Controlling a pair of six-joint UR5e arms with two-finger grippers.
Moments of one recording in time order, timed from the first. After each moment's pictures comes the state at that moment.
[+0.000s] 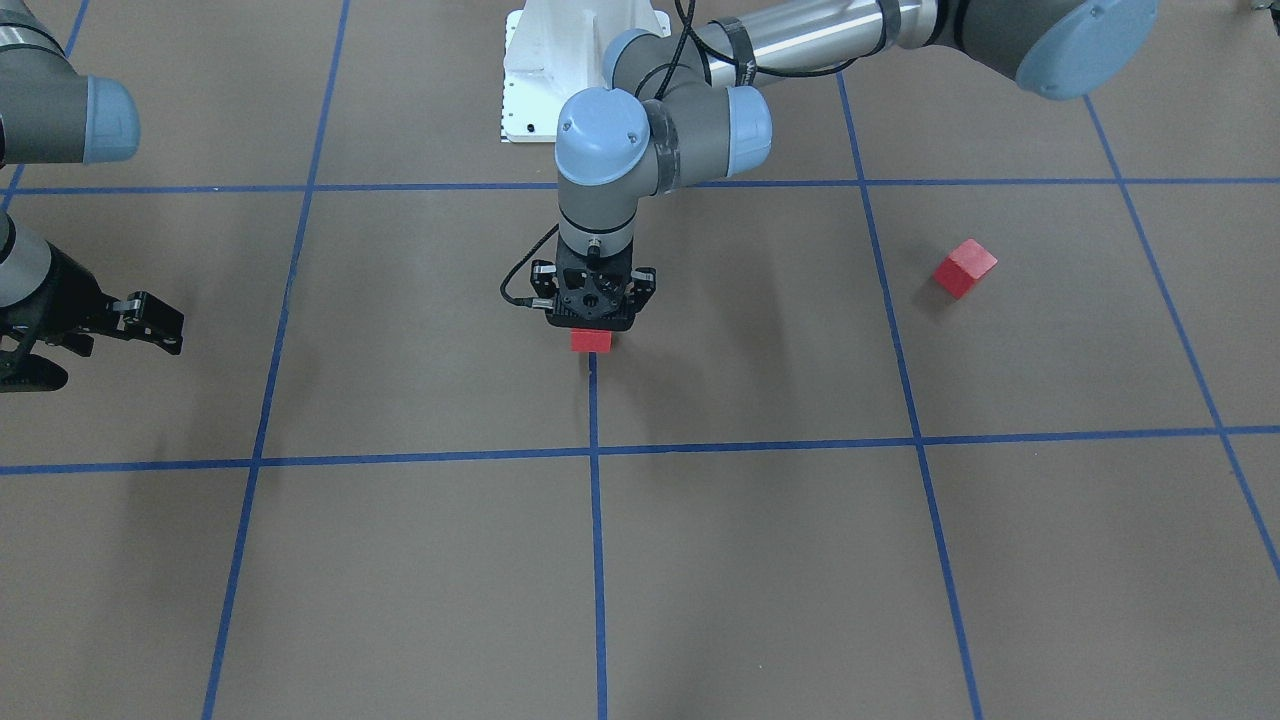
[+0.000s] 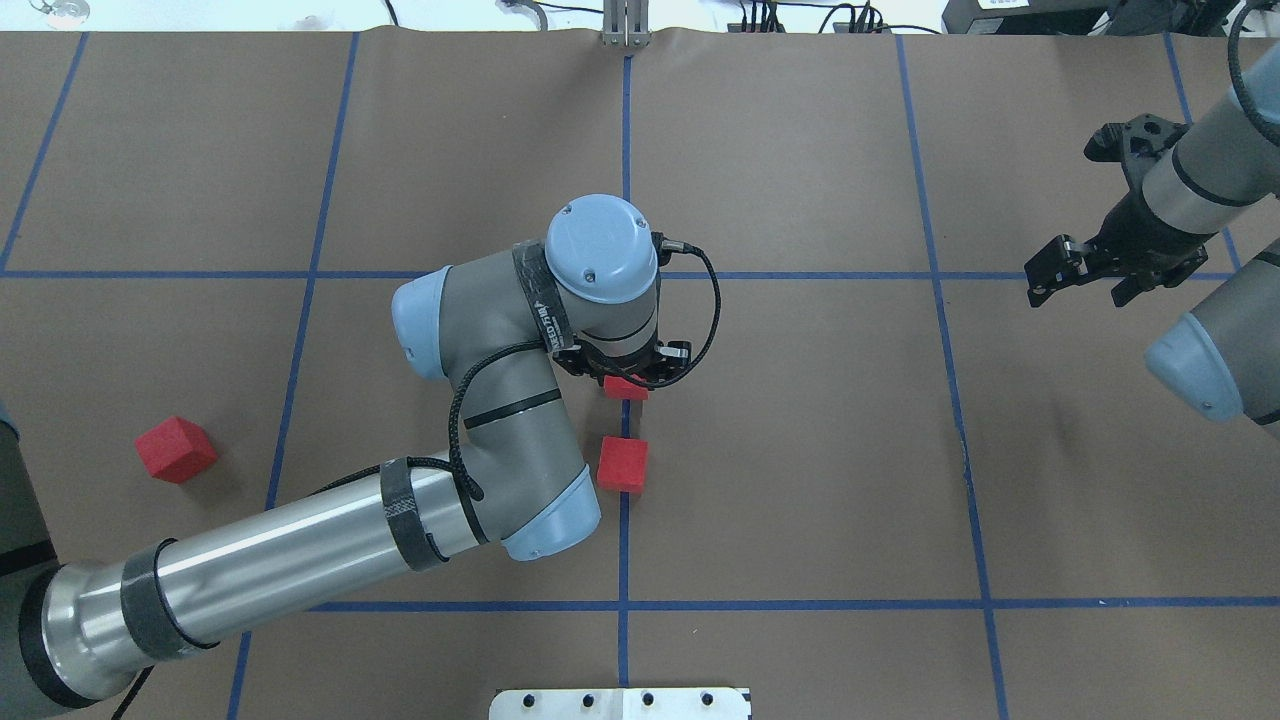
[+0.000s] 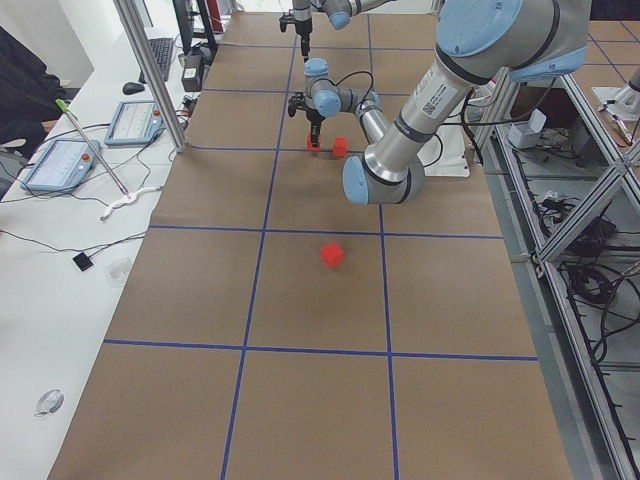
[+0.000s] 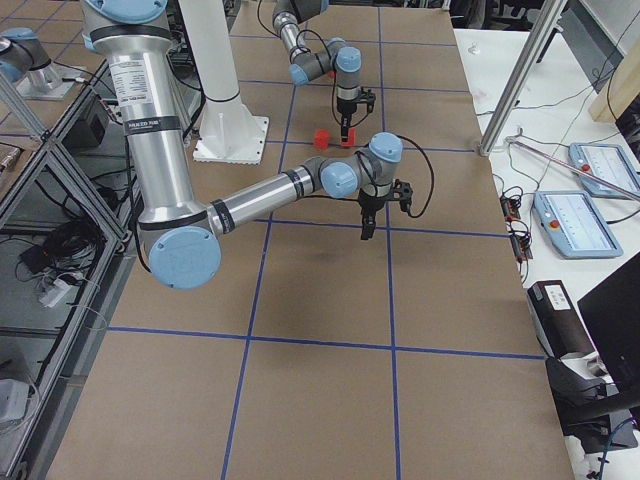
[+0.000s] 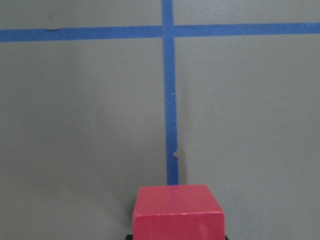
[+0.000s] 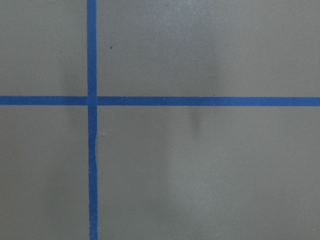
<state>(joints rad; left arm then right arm) -0.49 -2.50 -1.36 -1.65 -1.89 -1.11 1.03 -1.39 1.77 -1.56 2.24 0.66</state>
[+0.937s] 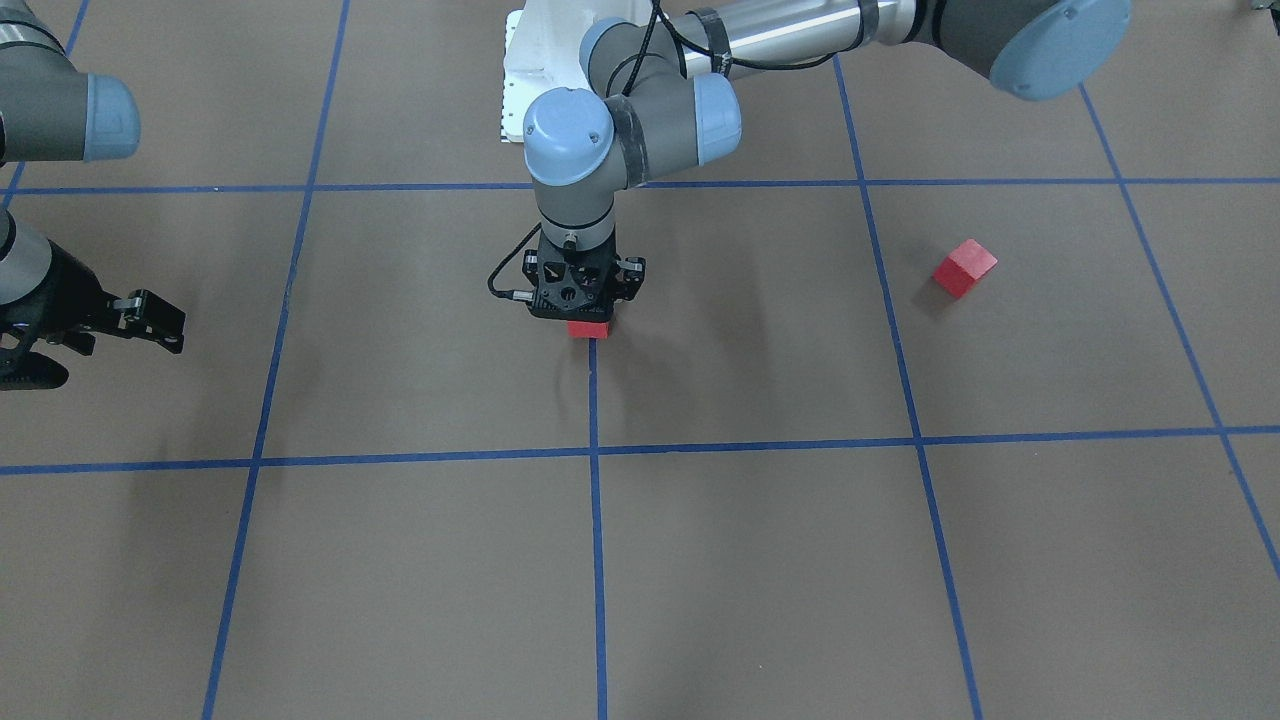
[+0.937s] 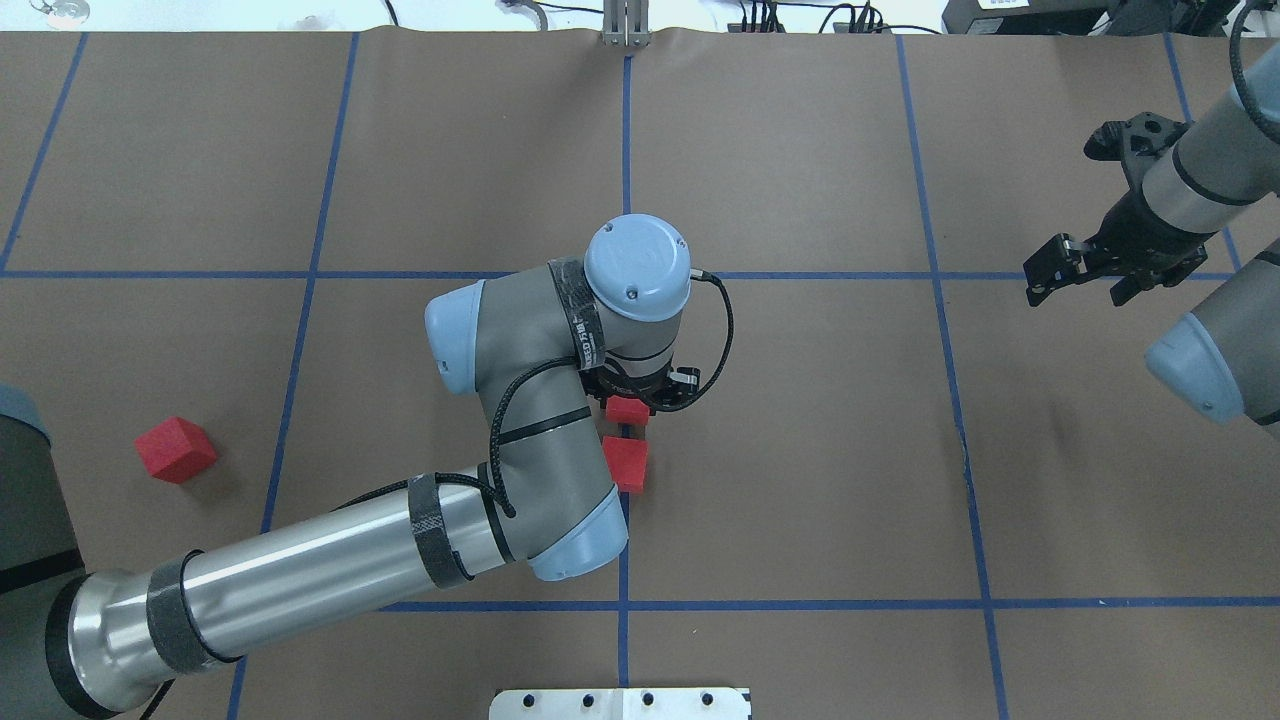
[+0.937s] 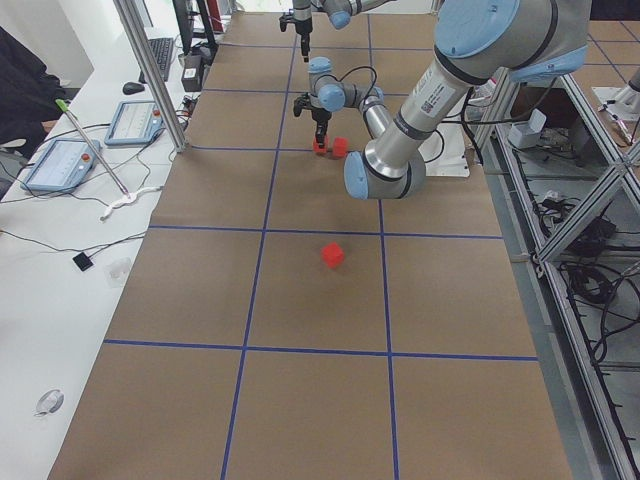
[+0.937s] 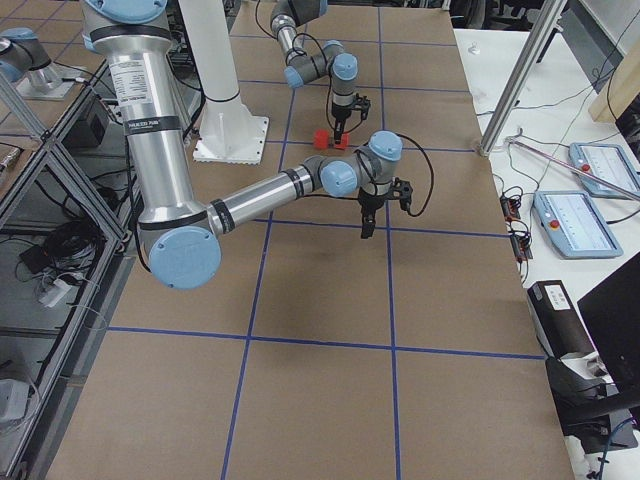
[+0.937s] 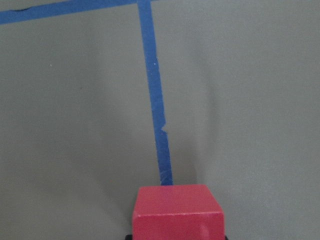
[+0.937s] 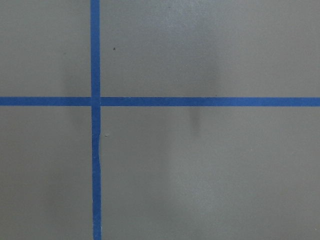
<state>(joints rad) -0.46 -2.52 -1.35 -1.55 -1.90 -1.09 1.03 -1.39 1.78 -1.56 2.24 0.67</state>
